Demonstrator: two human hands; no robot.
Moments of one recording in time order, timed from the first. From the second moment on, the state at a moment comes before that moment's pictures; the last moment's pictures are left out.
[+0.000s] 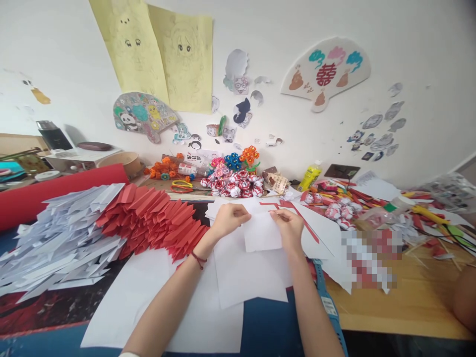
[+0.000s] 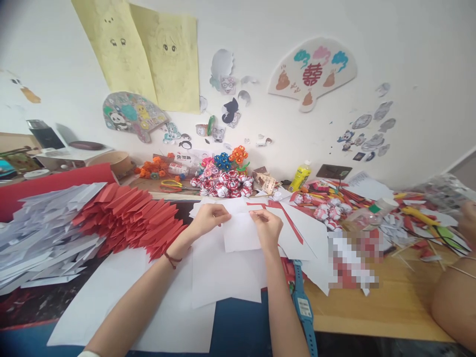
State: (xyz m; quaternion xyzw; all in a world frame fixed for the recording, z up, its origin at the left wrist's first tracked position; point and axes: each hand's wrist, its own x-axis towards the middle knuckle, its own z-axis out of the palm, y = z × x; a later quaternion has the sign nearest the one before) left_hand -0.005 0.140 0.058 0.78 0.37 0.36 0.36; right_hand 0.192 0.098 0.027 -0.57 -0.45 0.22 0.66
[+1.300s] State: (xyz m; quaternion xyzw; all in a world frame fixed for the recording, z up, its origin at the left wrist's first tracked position) left_hand -0.014 0.142 0.058 0.77 0.39 0.38 0.33; right_hand 0.187 0.090 0.035 -0.48 -0.61 0.40 0.48
